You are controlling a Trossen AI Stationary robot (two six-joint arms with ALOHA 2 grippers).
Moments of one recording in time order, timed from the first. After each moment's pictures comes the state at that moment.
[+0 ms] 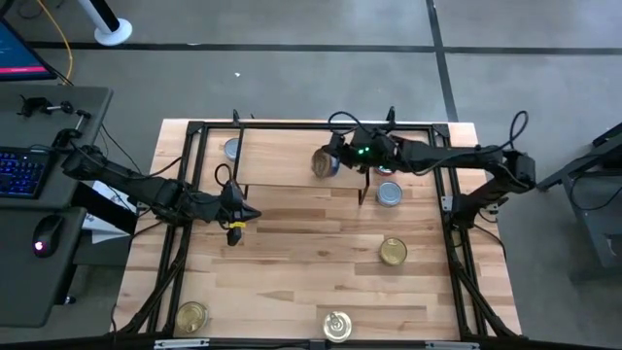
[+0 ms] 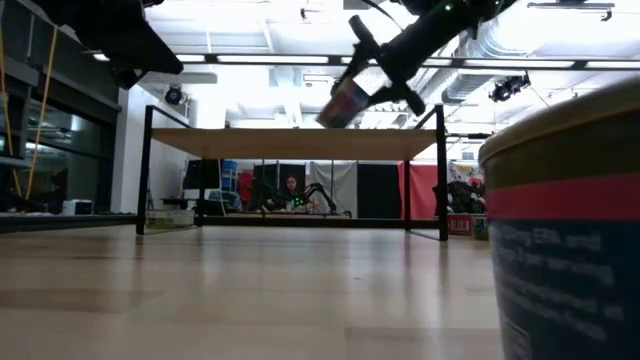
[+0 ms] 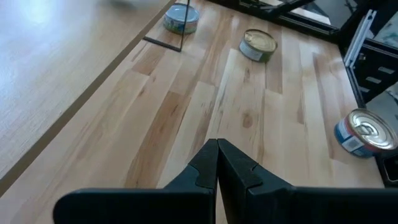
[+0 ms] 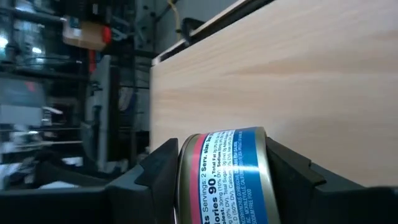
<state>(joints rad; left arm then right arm) -0.34 0.85 0.61 -0.34 -0.40 -0.49 -0.25 1.49 1.10 -0.12 0.18 1.43</state>
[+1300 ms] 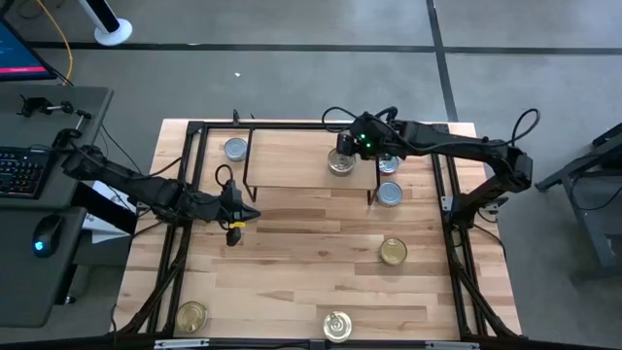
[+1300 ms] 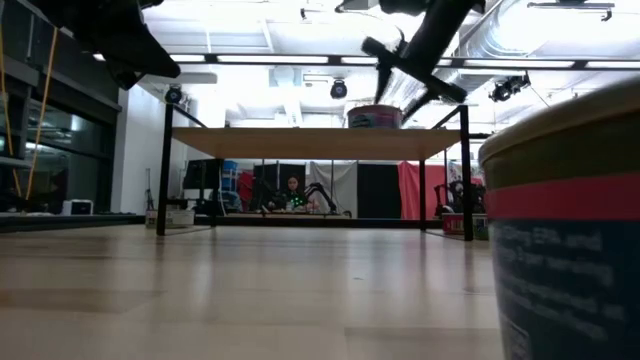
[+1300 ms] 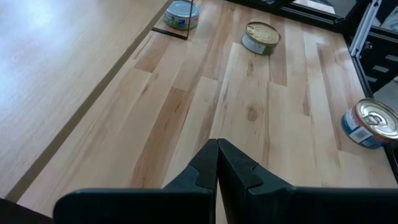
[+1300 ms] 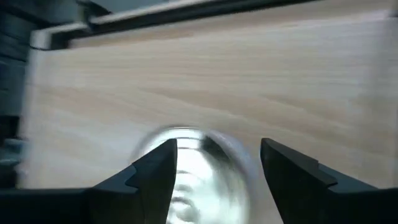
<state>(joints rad) -0.34 0.85 0.61 -0.37 -0.40 -0.46 -0.33 1.51 1.33 -0.76 0.21 1.15</state>
